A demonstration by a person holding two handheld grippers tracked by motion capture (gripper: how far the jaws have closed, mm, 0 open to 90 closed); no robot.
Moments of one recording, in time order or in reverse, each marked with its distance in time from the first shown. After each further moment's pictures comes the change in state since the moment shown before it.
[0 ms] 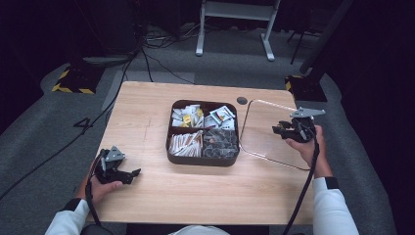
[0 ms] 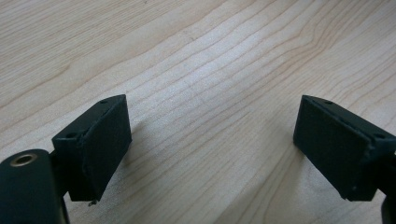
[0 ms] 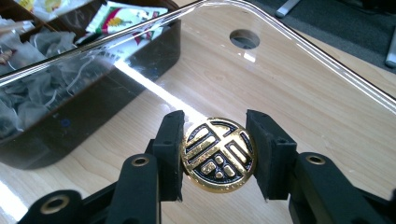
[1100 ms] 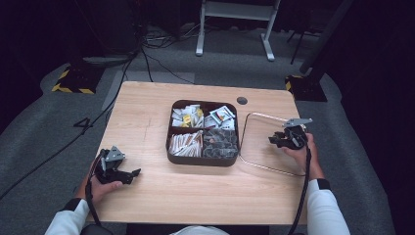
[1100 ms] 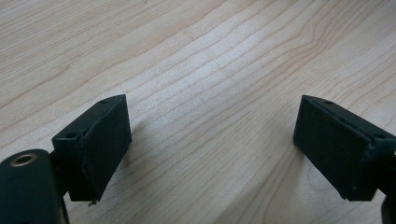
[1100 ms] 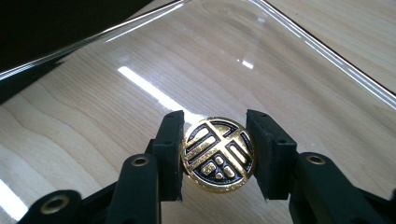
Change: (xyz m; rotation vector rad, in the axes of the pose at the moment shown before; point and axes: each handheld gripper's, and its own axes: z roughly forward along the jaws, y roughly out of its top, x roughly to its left) left arm 0.000 0.000 0.000 0.000 -0.001 0.000; right arm -0.014 -0.045 0.053 0.109 0.035 -0.006
